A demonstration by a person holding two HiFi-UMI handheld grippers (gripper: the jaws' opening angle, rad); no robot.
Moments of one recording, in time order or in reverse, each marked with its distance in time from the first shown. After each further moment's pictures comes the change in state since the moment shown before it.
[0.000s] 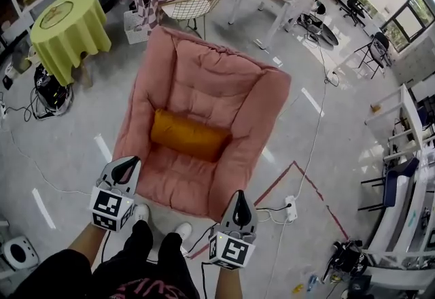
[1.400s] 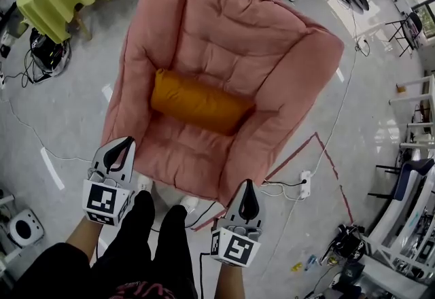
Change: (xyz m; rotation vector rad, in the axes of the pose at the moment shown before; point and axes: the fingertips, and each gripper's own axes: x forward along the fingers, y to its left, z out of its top) left arm 0.094 0.041 -0.104 -0.010 0.104 0.070; right arm 0.089 0.017 -0.115 -0.003 0.128 0.020
